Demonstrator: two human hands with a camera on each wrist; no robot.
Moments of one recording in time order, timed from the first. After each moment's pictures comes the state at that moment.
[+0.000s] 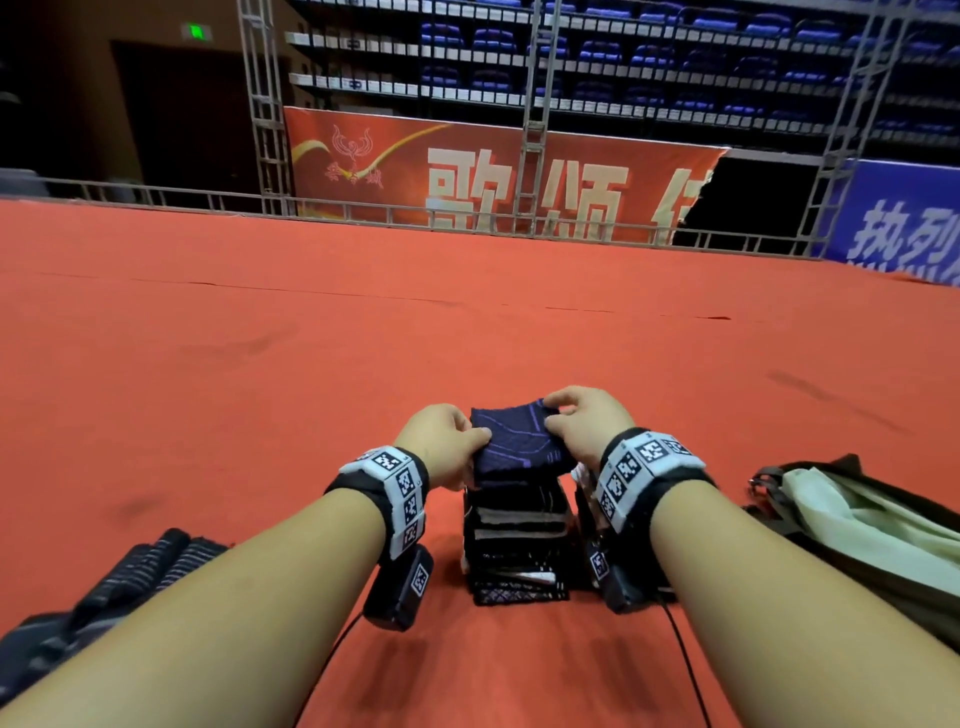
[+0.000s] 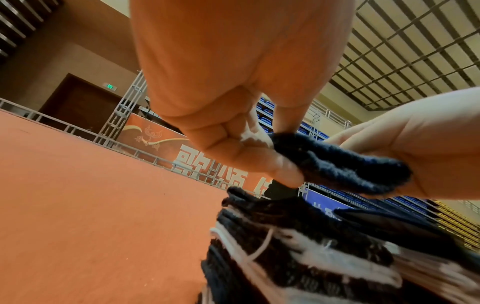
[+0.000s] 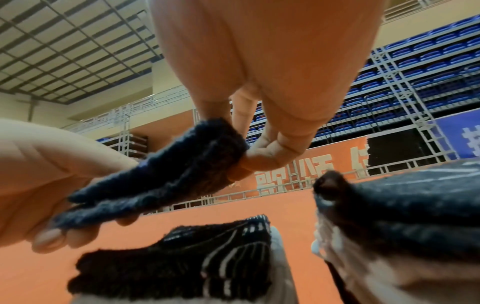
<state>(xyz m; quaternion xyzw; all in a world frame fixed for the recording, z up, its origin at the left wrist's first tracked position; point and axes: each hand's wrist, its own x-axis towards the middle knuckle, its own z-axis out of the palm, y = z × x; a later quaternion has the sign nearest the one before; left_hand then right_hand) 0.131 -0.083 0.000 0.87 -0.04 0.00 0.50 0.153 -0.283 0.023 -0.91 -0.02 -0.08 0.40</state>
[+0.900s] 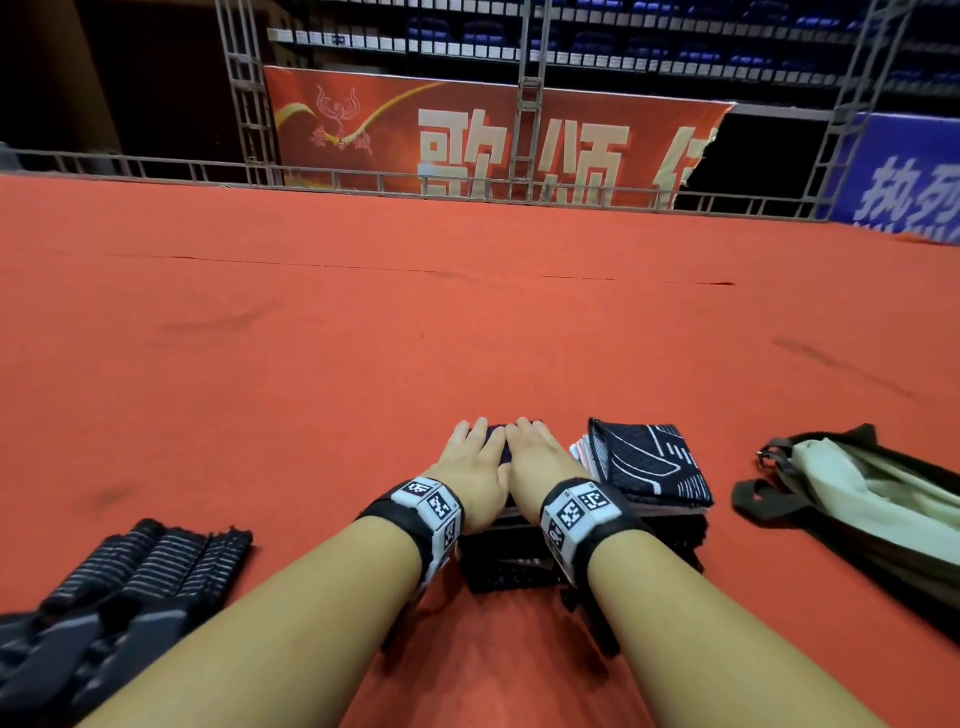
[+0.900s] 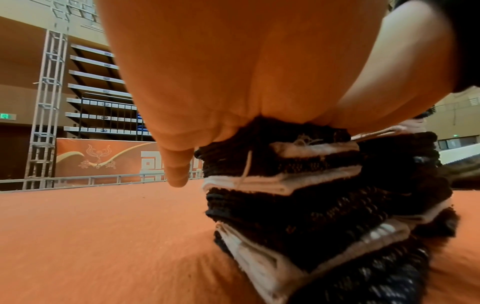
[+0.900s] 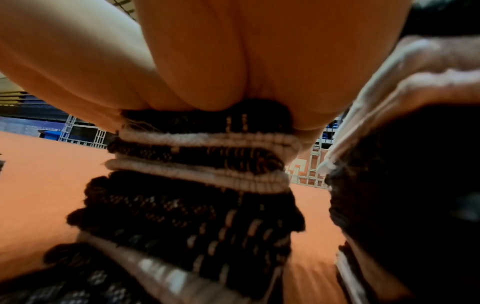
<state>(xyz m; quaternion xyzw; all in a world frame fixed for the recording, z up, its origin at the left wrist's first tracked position) 0.143 -0.121 -0.065 0.98 -0.14 -0.07 0.15 0.159 -0.249 -0.067 -0.99 -0.11 -0.01 0.09</state>
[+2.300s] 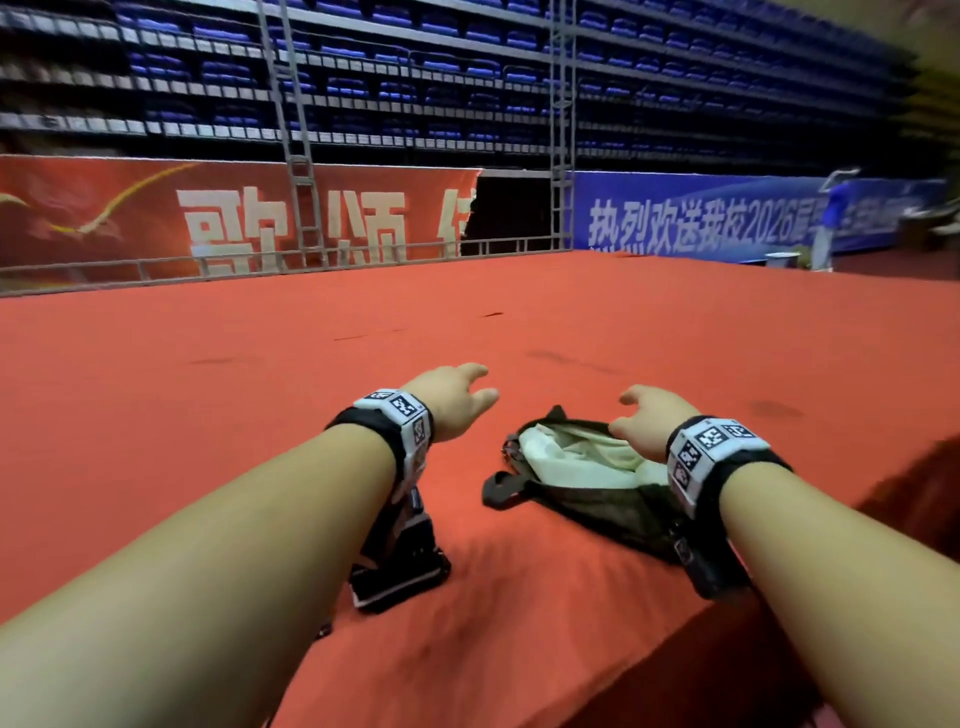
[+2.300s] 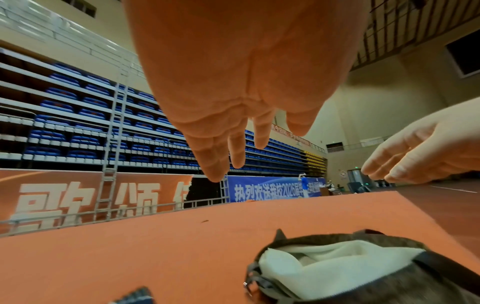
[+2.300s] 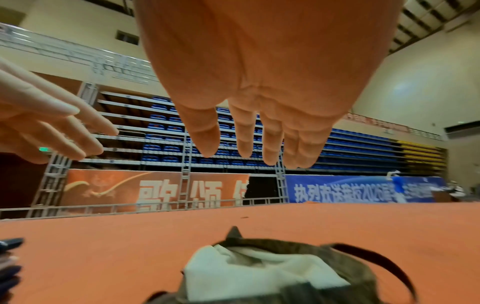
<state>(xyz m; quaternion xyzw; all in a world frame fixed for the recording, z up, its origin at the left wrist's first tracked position) 0.110 -0.375 0.100 0.93 -0.34 0.00 0.14 -0.010 -0.620 0.065 -0.94 0.28 -0.10 0.19</state>
